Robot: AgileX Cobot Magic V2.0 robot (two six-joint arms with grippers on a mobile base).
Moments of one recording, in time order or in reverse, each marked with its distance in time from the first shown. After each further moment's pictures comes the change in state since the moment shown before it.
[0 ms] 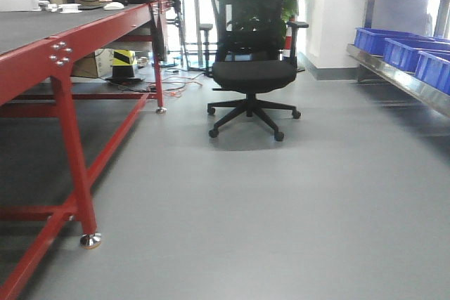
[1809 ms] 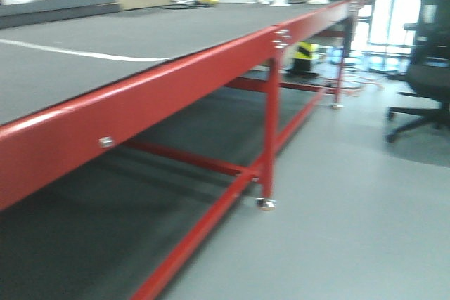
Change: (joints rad) left arm 0.000 0.000 0.000 0.000 0.000 0.000; right arm 0.000 0.000 0.000 0.000 0.000 0.000
